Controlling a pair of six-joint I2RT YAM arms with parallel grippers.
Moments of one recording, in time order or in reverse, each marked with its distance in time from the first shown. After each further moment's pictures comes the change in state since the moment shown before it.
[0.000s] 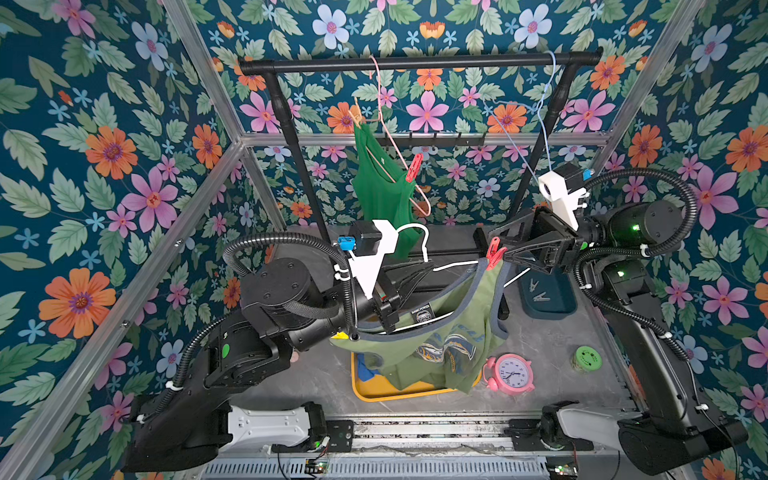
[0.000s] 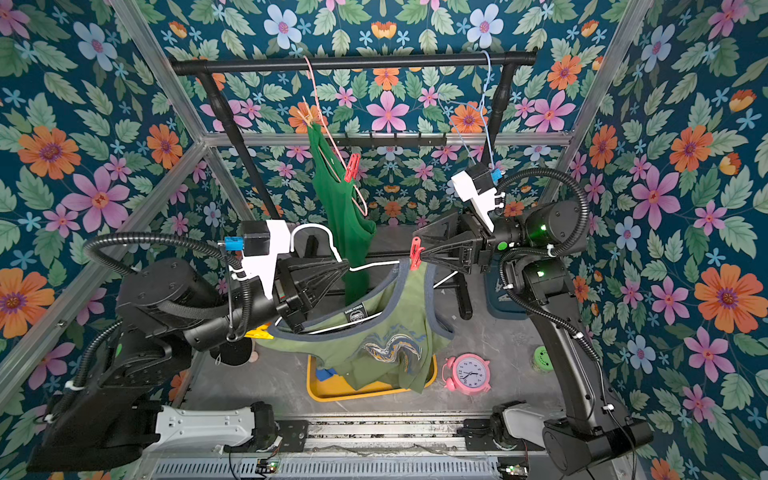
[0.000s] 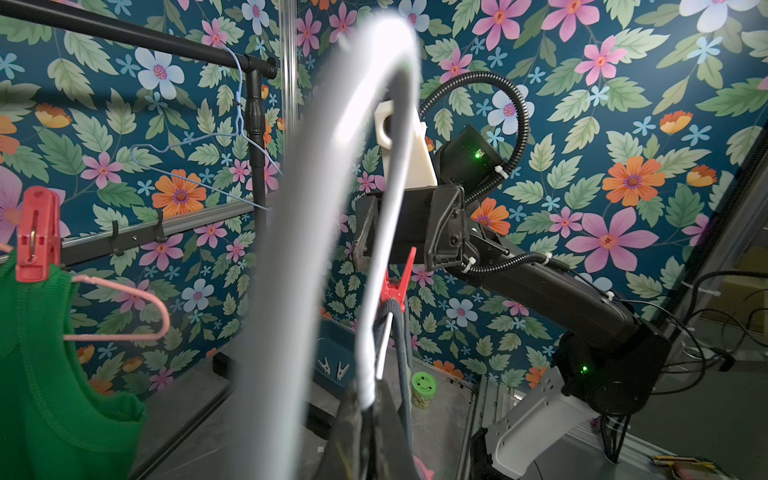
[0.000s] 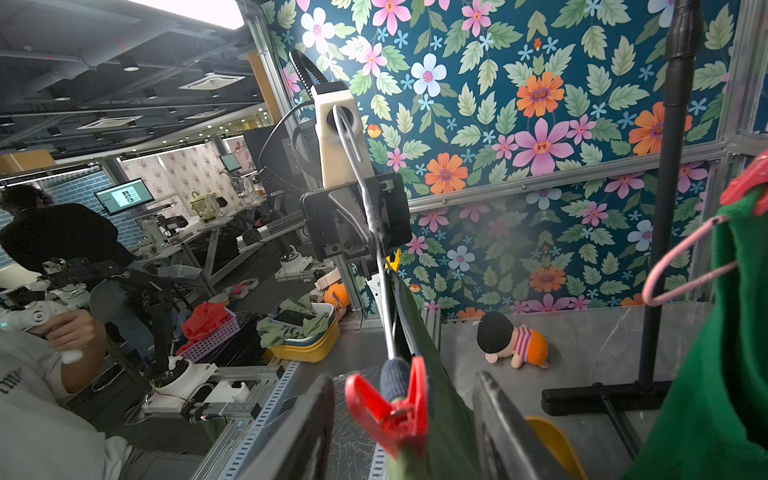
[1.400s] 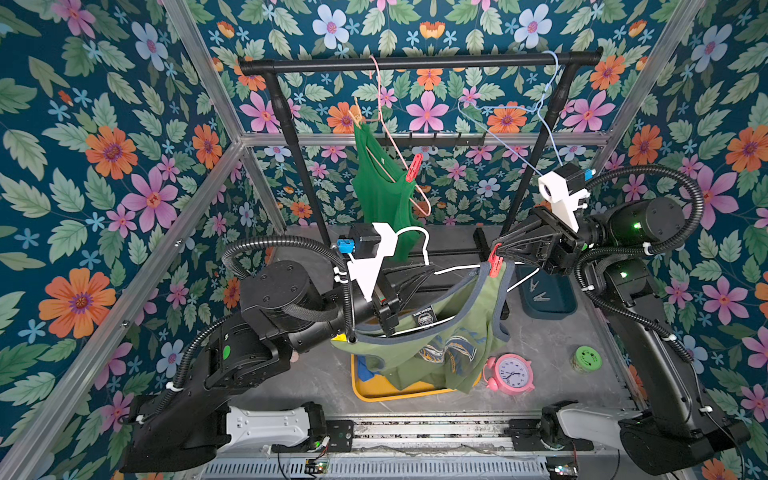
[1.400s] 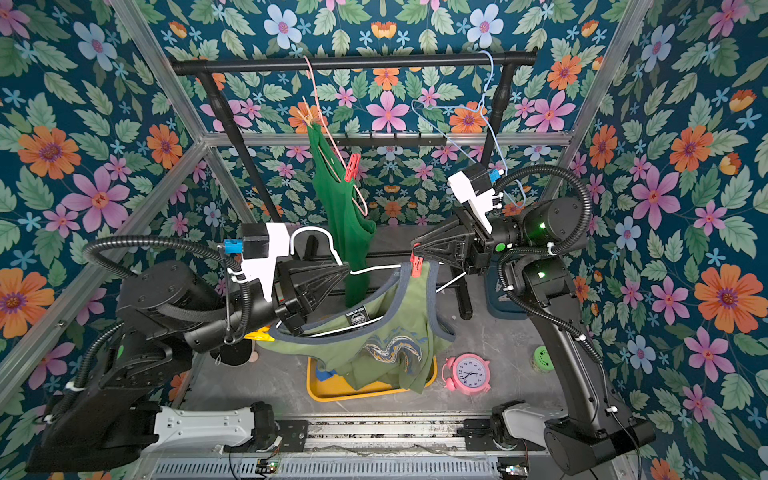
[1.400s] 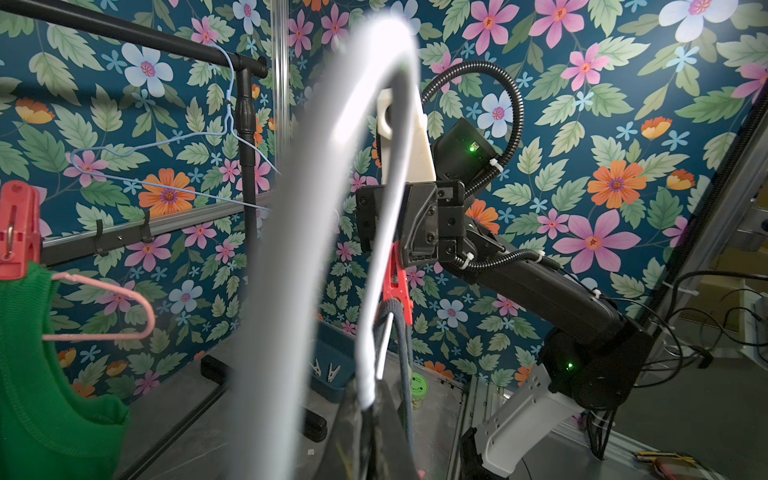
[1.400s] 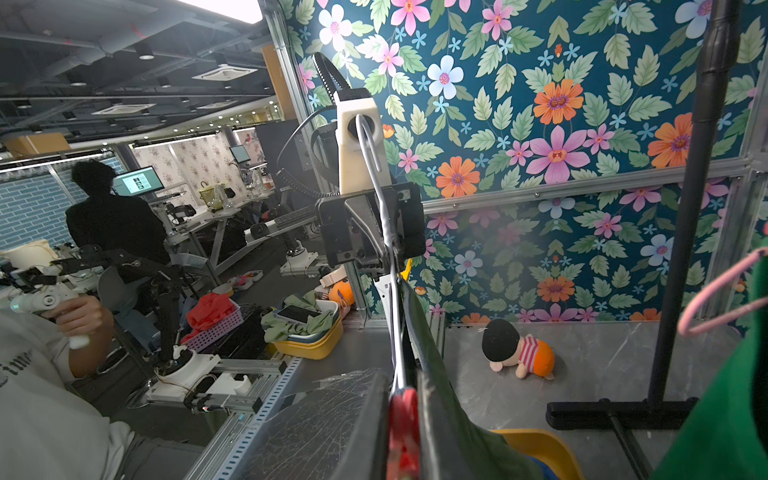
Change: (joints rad) left arm -0.001 -0.015 -0.027 0.021 0.019 -0.014; right arm 0.040 0.006 0.050 -0.063 0.017 -0.057
